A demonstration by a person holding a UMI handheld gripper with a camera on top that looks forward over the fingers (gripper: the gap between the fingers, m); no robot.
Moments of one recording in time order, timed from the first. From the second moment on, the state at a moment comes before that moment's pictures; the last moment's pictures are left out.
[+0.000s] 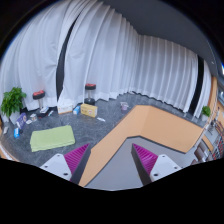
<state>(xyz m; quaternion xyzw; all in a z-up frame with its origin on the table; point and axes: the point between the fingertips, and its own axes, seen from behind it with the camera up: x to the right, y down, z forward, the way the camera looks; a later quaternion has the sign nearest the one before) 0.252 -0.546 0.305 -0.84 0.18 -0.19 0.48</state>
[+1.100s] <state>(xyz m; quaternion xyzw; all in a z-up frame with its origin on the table) -0.180 -0.229 0.065 -0.90 -0.02 0.05 0.43</state>
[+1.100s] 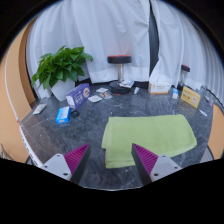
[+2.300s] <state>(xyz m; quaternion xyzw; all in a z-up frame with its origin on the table) -0.047 -0.115 0.056 -0.91 0.00 0.07 0.41</state>
